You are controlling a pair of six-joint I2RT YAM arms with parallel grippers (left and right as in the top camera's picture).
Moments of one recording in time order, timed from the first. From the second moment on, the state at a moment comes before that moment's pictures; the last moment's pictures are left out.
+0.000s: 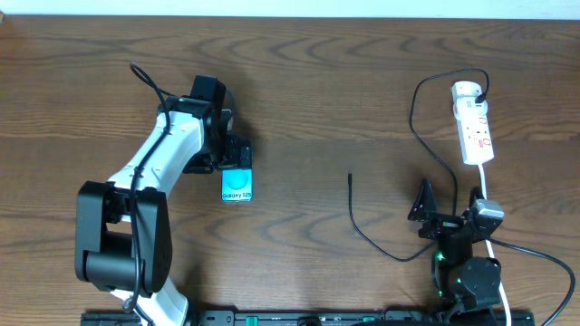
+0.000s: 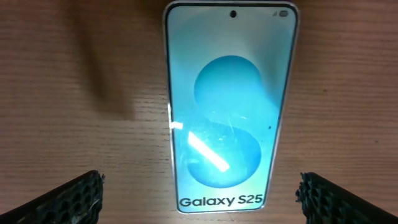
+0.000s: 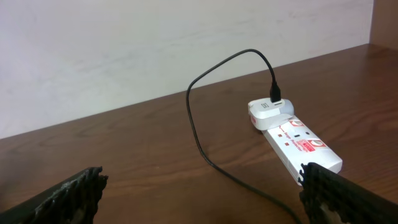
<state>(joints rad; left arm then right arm) -0.17 1.83 1.25 -0.93 0.11 -0.21 0.18 0.01 0.01 -0.04 0.25 0.27</state>
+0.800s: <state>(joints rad) -0.26 1.83 1.20 -0.85 0.02 -0.22 0.18 0.01 0.01 -0.04 0.26 0.27</state>
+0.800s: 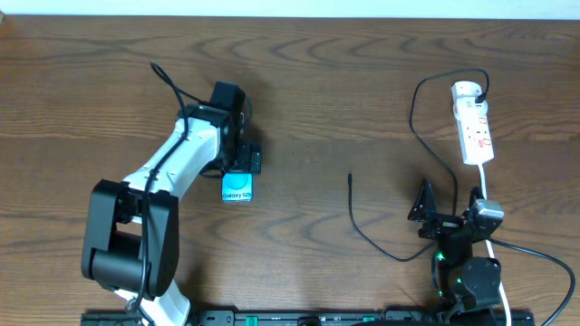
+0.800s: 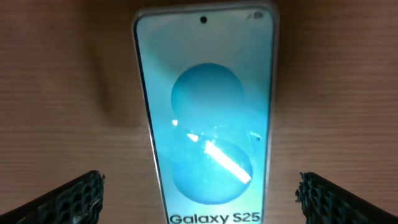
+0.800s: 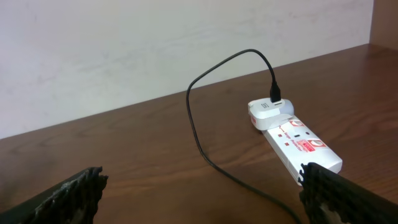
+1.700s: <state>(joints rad) -0.26 1.83 1.17 -0.77 0.02 -0.24 0.18 0.01 0.01 -0.04 0.25 0.27</state>
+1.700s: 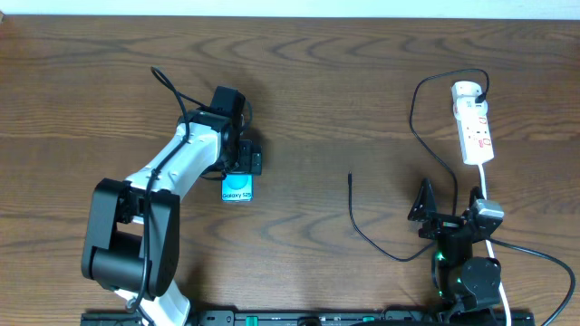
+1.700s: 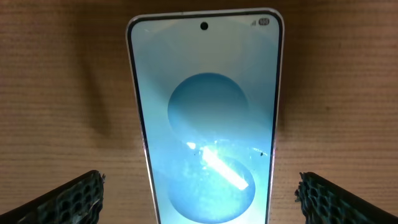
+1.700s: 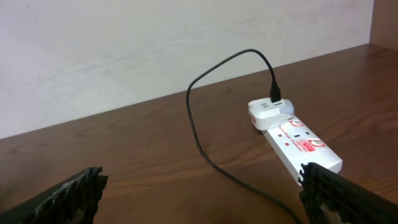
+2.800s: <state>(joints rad) -0.26 1.87 1.16 -0.71 0.02 -0.30 0.18 0.01 0.01 -0.04 0.25 0.27</state>
